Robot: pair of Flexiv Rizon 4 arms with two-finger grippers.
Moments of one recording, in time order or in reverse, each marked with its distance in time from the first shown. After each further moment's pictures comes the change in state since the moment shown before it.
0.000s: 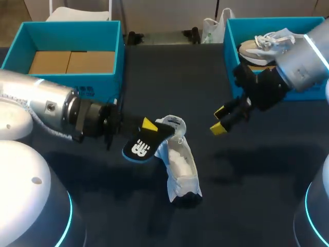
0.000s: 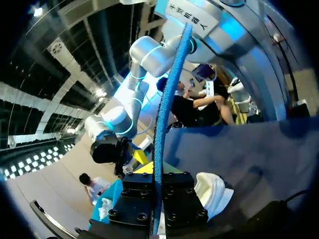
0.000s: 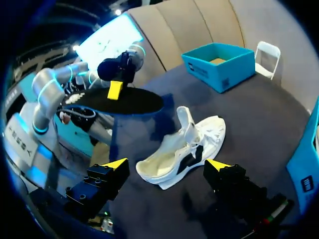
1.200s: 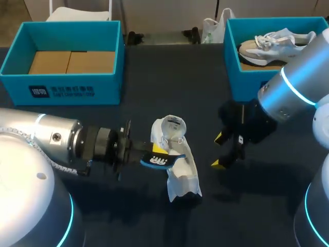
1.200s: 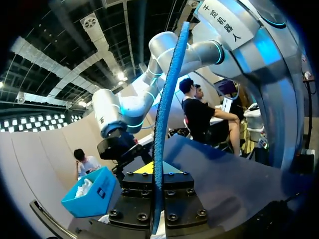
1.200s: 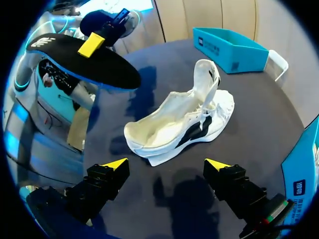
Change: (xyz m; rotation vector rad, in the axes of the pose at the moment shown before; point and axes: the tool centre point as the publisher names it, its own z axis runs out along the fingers) left arm 0.042 -0.033 0.038 -0.013 -0.103 -0.322; right arm 0.011 -0.067 0.046 0.222 -0.150 -0.175
